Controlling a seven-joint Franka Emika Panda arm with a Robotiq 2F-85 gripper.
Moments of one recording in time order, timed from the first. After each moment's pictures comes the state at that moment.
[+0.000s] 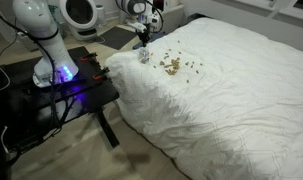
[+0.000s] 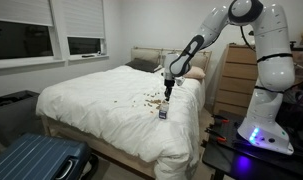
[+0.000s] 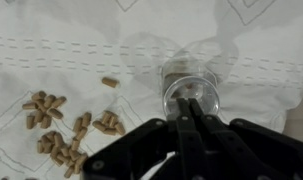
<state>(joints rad) -0.09 0.34 0.00 -2.27 -0.07 2.65 -0.22</state>
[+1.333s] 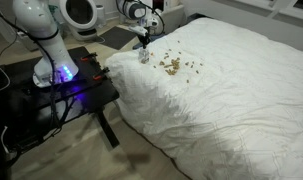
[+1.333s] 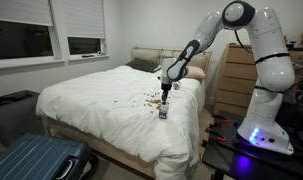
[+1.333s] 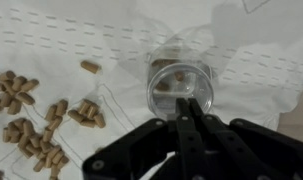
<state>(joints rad) -0.10 0.44 0.03 -2.22 -0.07 2.72 -0.28</state>
